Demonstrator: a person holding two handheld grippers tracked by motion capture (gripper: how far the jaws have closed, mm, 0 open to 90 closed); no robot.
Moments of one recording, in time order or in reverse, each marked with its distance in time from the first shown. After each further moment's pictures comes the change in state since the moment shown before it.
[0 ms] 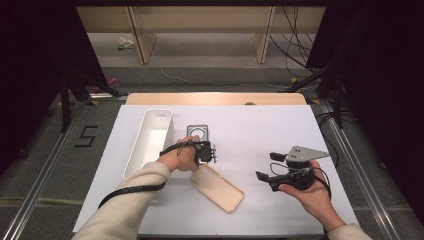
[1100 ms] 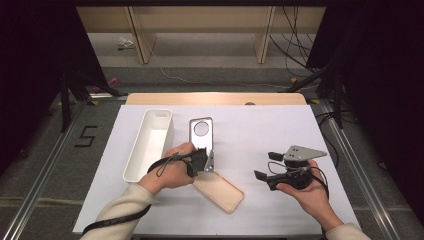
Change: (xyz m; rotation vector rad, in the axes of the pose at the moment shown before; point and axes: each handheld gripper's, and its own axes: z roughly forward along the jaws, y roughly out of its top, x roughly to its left) left arm -0.054 -0.015 -0.056 -0.259 0.164 0.005; right arm 0.001 0.002 0.005 0.002 -0.006 0.008
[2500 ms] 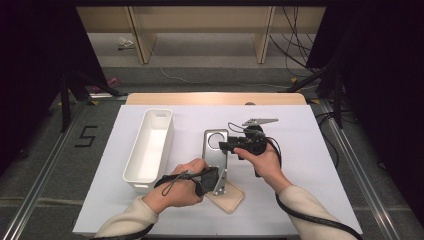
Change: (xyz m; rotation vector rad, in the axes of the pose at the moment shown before) left arm -0.038 0.029 -0.011 -0.053 -0.018 0.119; right arm -0.016 0.060 0.116 0.049 0.135 0.261
